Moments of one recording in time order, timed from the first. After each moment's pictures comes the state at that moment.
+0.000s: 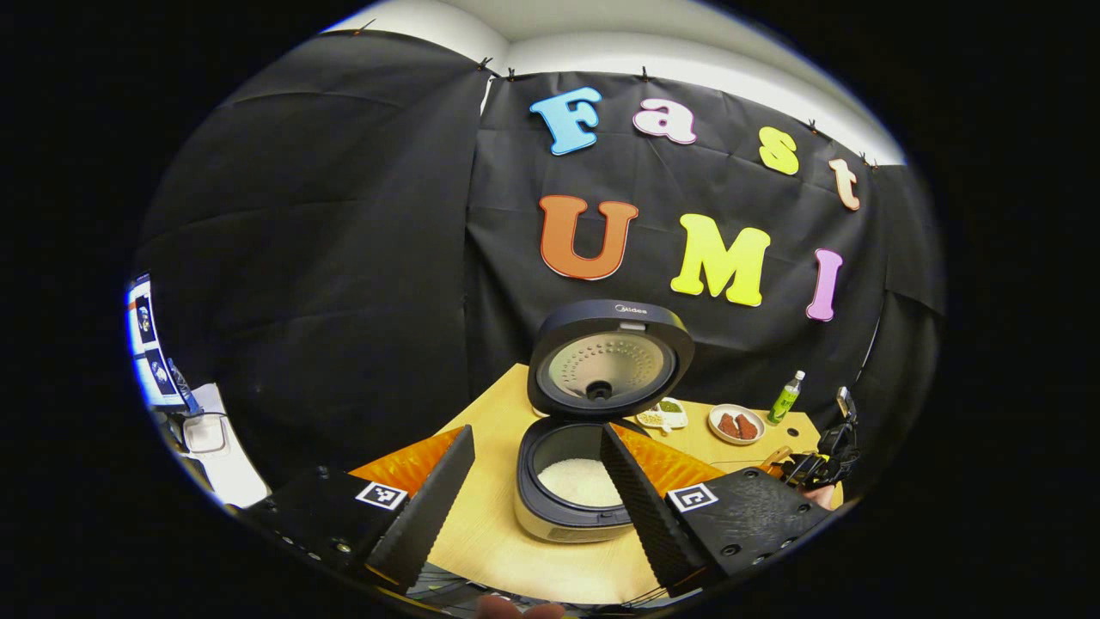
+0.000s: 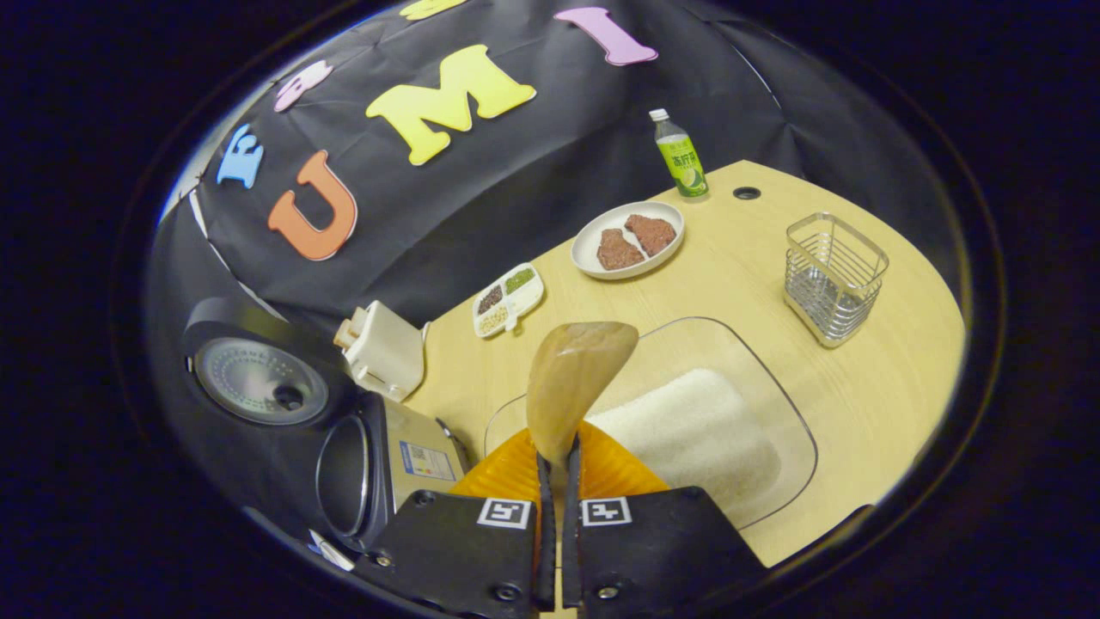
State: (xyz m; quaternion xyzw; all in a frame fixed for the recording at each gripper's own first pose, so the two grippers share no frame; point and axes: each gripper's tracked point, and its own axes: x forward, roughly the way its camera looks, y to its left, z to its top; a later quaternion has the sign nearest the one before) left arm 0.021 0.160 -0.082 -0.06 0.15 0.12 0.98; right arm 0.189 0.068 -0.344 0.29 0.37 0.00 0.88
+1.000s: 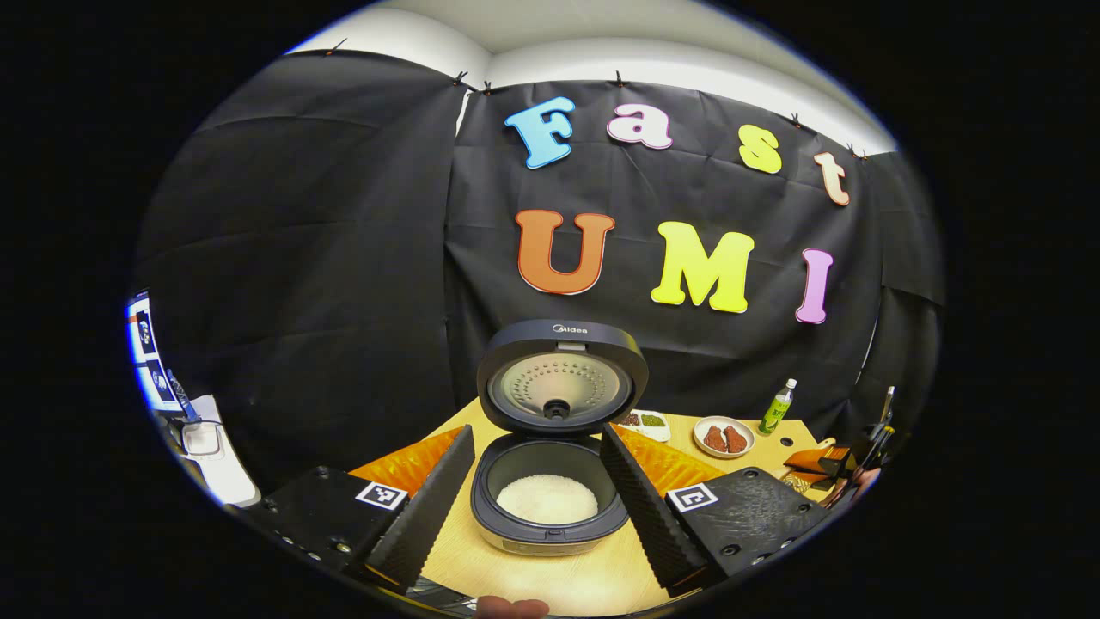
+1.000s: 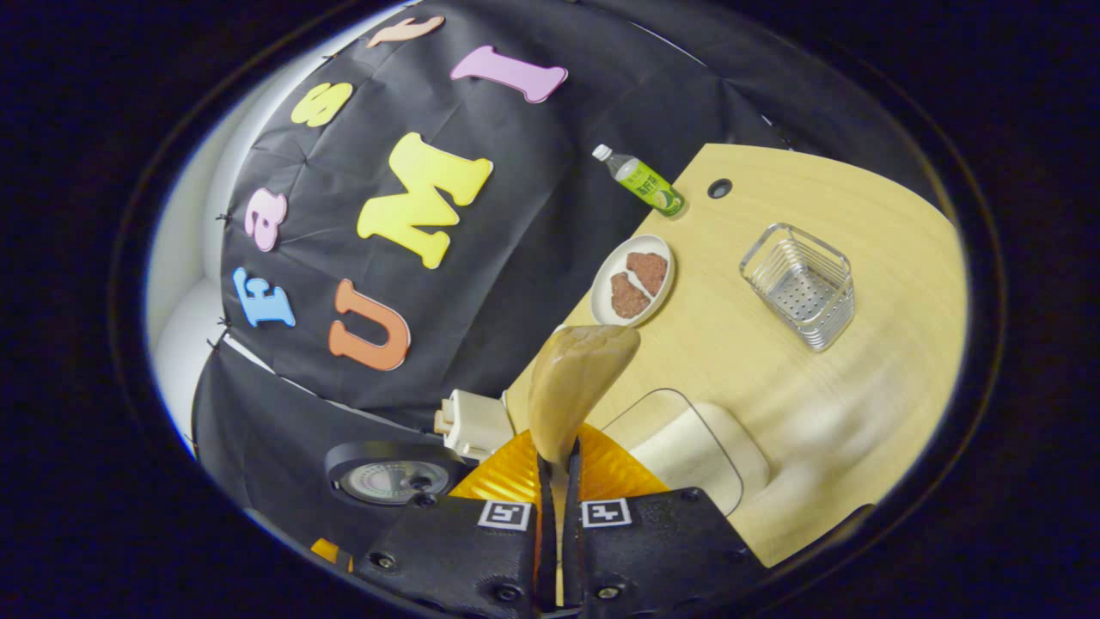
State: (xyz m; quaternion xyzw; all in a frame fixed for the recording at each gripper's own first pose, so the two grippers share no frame) left arm 0.045 0.110 -0.058 -0.03 0.11 0.13 0.99; right arm 0.182 -0.005 -0.228 0.48 0.29 0.05 0.82
